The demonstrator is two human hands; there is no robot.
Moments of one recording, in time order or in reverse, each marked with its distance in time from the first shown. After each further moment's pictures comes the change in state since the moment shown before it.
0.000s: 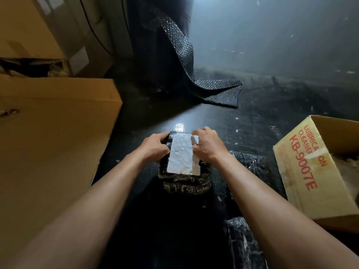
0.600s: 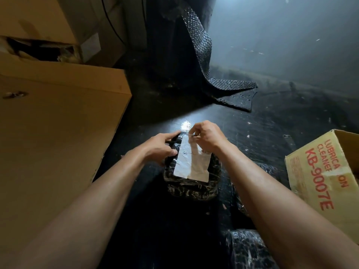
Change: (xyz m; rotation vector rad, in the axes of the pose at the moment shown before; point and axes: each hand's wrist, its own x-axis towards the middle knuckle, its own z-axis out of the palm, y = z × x) left_hand 0.019 -0.023 -0.012 -0.138 -0.159 0.010; right_hand 0.053 -0.021 0.002 0.028 -0.089 -0.059
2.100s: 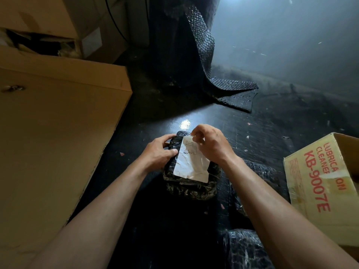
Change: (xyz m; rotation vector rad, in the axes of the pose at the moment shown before) left_hand -0.012 -0.020 0.025 -0.124 0.191 0.037; right_hand -0.022 0.020 0.010 -0.001 0.194 -0.284
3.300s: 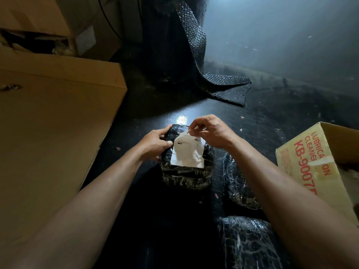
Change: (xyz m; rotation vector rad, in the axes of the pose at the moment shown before) left_hand -0.001 0.019 0.001 -0.024 -0.075 -0.094; right_hand -0.001 0.004 -0.038 0.197 -0.223 0.042
